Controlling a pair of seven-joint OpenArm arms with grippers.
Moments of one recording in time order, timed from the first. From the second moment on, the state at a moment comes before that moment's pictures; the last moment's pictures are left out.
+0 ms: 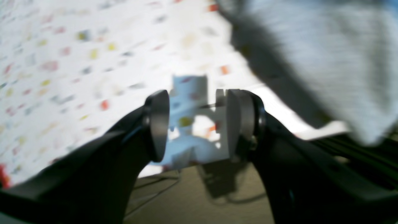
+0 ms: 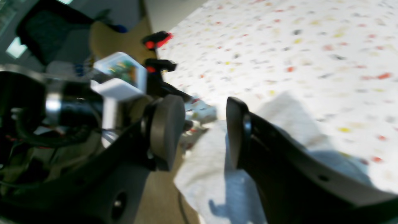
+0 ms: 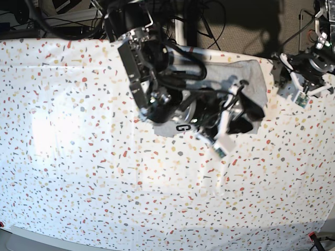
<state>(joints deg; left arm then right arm) 22.5 -26.2 -11.4 107.2 -11.8 -23.9 42.2 7.8 -8.7 -20.1 93.2 35.0 33.9 -51.0</state>
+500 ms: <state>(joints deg) 24.5 -24.5 -11.4 107.9 -43.3 -26.2 39.6 11.2 0.5 -5.3 93.8 25.3 34.0 -60.3</state>
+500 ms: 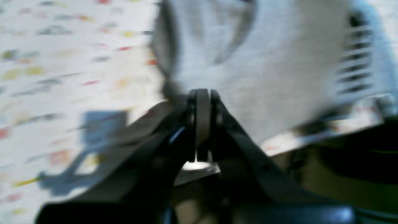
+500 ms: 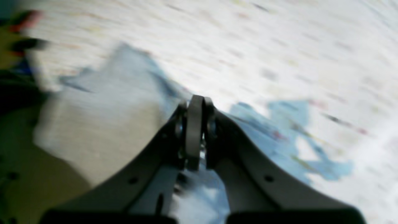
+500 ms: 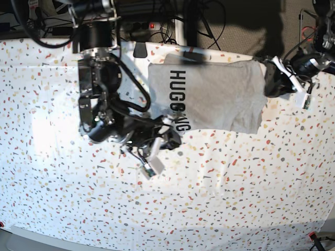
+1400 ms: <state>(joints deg) 12.9 -7.2 -11.7 82.7 -17.6 -29.4 23.9 10.0 4.3 -5.6 76.4 12.6 34.1 -46.9</state>
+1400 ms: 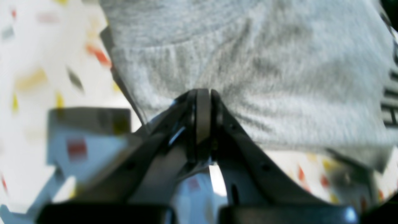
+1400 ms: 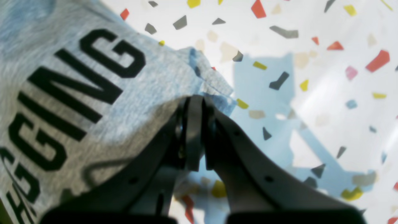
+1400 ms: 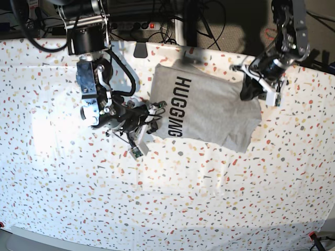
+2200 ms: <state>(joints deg) -14.0 -7.7 8.9 69.9 -14.4 -21.9 23.3 -7.2 4.0 -13.4 92.6 15.2 33.9 -40.6</state>
